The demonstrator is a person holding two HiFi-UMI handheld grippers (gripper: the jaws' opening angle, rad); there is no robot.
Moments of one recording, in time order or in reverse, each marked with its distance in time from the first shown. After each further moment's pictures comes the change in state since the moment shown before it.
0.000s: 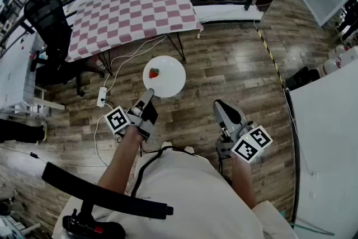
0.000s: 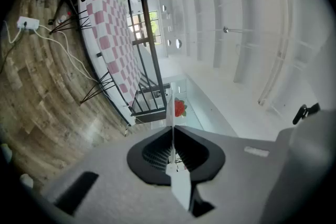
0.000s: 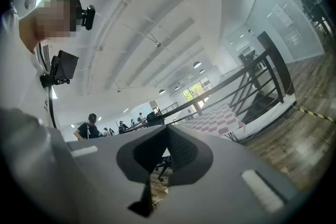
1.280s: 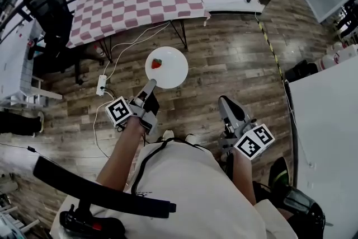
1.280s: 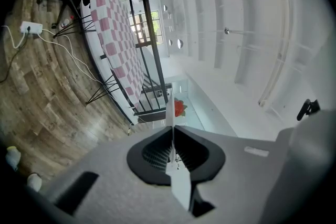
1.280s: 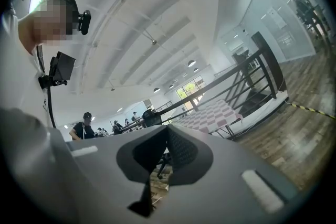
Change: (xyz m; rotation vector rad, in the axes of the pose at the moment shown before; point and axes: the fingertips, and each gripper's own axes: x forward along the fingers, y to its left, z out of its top) left arm -0.059 0.013 0.032 -0.010 0.026 -0.008; right arm 0.011 0.052 -0.053 0.018 -0.006 -0.086
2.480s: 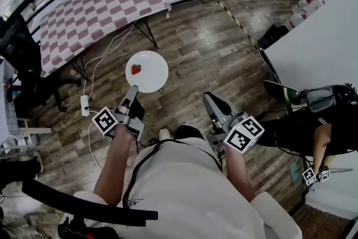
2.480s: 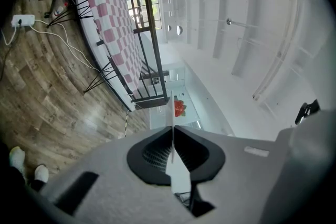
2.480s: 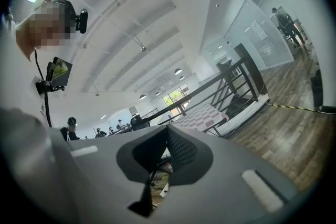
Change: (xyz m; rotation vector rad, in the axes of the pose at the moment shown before) left arm -0.023 0.009 -0.010 -0.039 0.160 -0.013; right arm -0.030 0.039 -0.030 0.036 -0.093 -0.176
